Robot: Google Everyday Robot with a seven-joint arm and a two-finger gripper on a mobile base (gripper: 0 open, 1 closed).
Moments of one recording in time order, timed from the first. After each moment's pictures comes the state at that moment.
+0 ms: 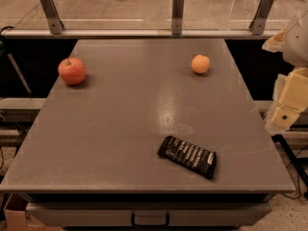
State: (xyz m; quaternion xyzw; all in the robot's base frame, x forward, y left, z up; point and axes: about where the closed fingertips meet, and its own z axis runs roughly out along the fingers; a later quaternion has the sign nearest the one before) arm 0.438 -0.217 0.976 -0.60 0.78 -0.03 0.16
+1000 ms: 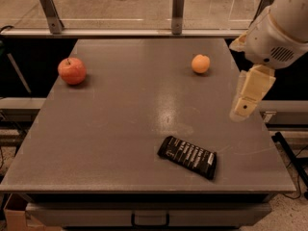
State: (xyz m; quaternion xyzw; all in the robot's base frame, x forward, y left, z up) arm 0.487 -0.176 0.950 -0.63 0.76 0.01 0.19
